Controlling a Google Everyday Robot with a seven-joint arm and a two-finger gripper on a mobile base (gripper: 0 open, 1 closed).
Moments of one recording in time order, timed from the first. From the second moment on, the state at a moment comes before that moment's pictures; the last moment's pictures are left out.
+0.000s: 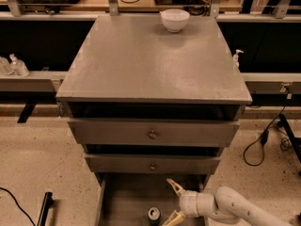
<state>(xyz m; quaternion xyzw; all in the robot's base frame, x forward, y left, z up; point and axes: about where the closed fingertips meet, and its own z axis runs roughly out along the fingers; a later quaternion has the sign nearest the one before) 0.446 -0.067 0.345 -0.55 0.63 0.33 0.44</state>
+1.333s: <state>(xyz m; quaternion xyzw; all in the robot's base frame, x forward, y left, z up) 0.471 -0.040 0.184 -0.53 0.69 0.28 0.41</state>
